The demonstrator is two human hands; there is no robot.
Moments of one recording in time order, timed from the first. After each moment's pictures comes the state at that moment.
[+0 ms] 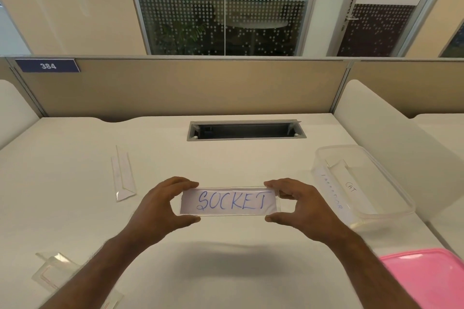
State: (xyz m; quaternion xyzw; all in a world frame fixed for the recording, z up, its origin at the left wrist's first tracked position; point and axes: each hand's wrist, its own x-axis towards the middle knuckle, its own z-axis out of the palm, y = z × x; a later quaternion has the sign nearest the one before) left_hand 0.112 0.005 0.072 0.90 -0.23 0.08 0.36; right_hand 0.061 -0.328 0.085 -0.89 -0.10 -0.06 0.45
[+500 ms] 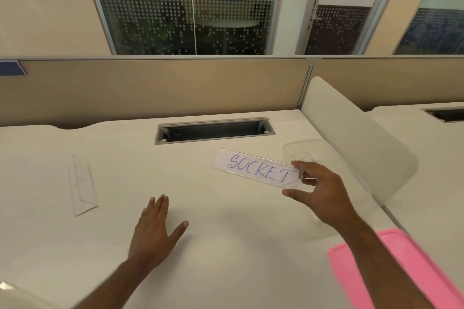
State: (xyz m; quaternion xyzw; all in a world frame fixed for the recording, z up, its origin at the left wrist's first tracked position) left_hand 0.123 -0.043 -0.041 0.97 -0.10 0.01 0.22; right_hand 0.042 -0.413 0.098 -0.87 0.04 -0.21 0.44
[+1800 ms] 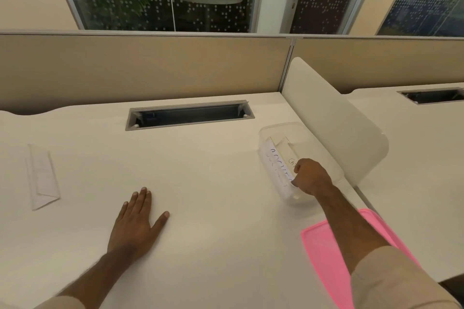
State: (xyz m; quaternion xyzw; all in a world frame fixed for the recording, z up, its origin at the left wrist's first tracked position) left_hand 0.130 -0.063 -0.078 0.99 -0.11 -0.02 0.12; right_hand 0.081 -0.498 0.047 -0.94 0.28 0.05 0.16
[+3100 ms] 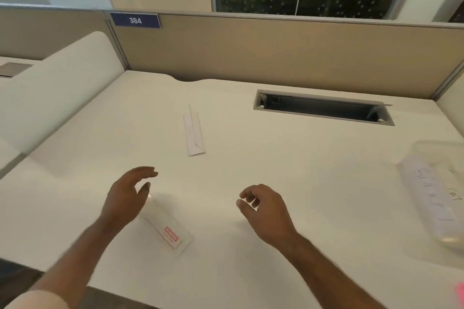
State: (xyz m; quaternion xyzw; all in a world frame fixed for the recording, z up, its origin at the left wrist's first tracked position) left_hand 0.061 0.211 0.010 0.92 0.09 0.12 0.36; right_hand 0.063 -0.118 0.022 -0.89 -0.09 0.03 0.45
